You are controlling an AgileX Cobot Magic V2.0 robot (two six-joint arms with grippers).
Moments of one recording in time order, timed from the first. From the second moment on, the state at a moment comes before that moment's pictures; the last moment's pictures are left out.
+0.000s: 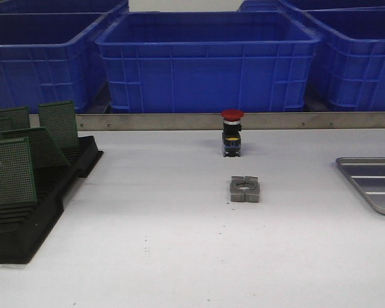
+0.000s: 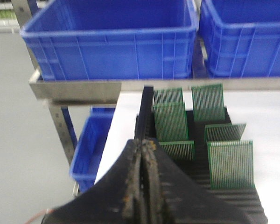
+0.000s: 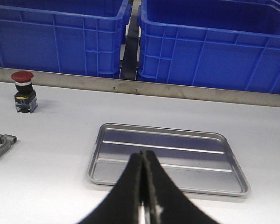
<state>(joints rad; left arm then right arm) 0.06 0.28 -0.44 0.04 0.51 -0.04 -0.01 -0.01 0.03 -0.11 0.14 0.07</state>
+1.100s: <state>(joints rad) 0.03 1.47 -1.07 -0.24 0.79 1.32 -0.01 -0.01 0.03 -0.11 0.14 0.07</state>
